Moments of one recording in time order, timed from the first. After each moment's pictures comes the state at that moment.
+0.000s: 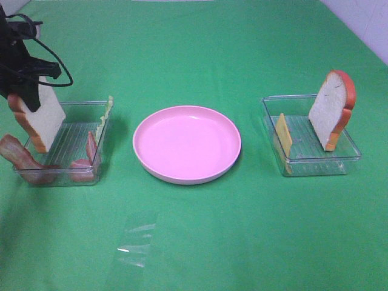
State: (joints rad) left arm -0.05 2.16 -1.80 -0.05 1.20 0.06; right arm 0.07 0.00 -0.46 -0.05 1.11 0.07
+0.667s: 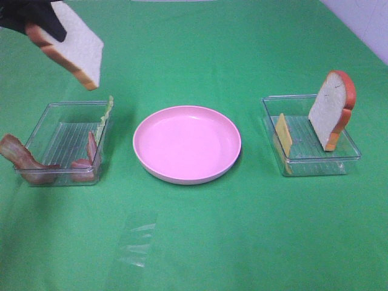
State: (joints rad) left arm -0.09 1.91 -1.81 -0.46 1.22 0.05; right arm 0.07 0.00 -0.46 -0.05 1.11 0.07
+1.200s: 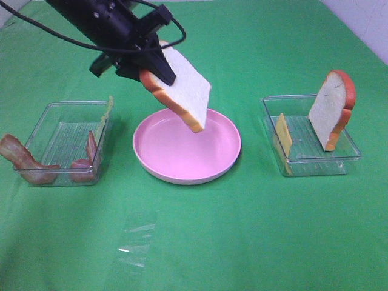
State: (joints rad) left arm -0.32 2.13 -1.81 -0.74 1.15 0.16; right arm 0.07 0.00 -0.46 -0.05 1.11 0.07
